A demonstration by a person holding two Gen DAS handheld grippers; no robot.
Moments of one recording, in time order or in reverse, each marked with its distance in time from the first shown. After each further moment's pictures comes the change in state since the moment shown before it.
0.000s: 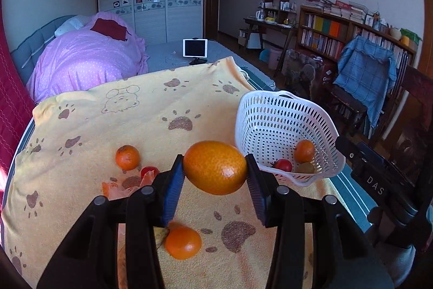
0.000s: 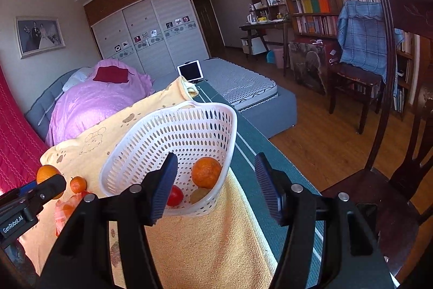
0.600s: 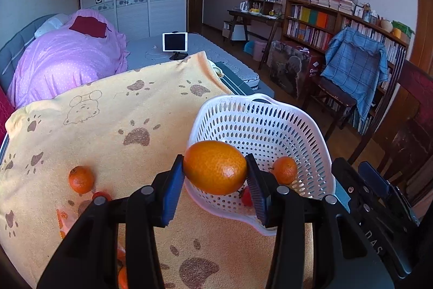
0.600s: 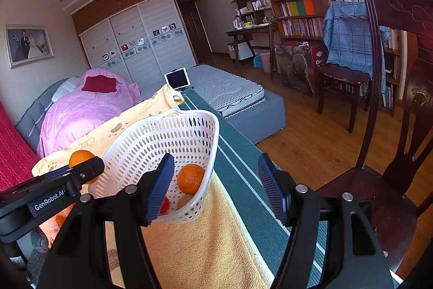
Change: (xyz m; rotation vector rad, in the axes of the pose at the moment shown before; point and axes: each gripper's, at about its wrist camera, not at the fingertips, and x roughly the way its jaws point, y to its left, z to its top) left arm 0.055 -0.040 0.024 0.030 0.042 -0.072; right arm -0.002 -0.009 -0.001 0.042 -0.035 -0.061
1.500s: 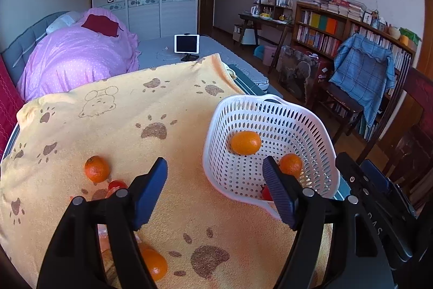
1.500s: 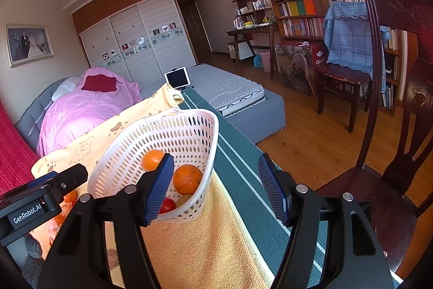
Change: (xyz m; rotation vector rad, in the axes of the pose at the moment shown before) left arm -0.024 0.012 -0.009 -0.039 -0.024 0.053; right arm 0.003 -0.003 -0.001 -0.005 0.002 0.002
